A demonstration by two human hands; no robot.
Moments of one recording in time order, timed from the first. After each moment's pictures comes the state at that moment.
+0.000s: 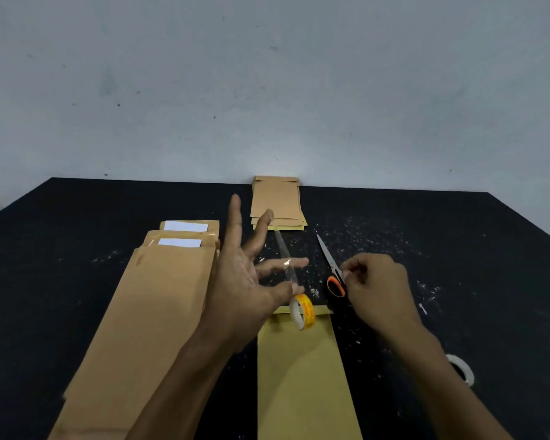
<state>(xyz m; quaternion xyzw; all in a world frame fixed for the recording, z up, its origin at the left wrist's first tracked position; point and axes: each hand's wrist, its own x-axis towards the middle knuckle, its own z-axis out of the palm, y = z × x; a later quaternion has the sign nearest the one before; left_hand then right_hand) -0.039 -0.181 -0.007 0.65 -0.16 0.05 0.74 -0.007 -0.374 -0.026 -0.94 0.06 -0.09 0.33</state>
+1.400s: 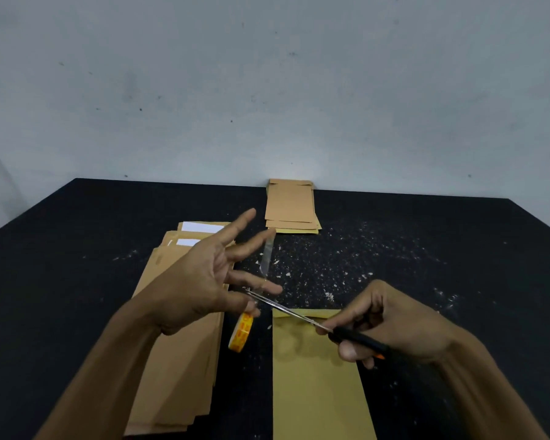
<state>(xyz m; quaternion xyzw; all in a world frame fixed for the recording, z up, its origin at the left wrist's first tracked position) -0.030 -0.101 0.010 0.67 -0.18 -0.17 0.70 -0.028 -0.383 0.001 -0.73 -0.20 0.31 0.57</state>
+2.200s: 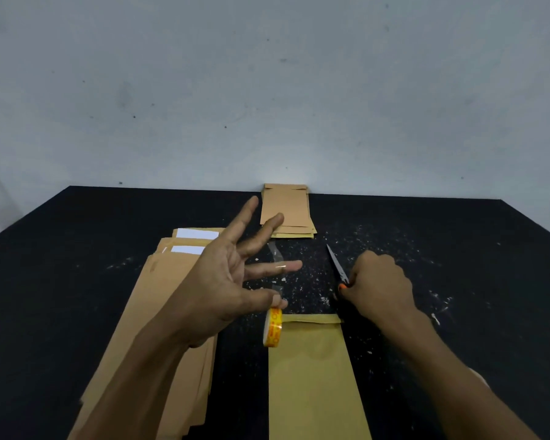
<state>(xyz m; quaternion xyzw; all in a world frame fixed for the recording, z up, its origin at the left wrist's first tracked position) -0.033 -0.134 0.011 0.63 -0.21 -0.08 0.74 0.019 -0.362 -0.018 -0.99 0.06 -0.03 0.13</state>
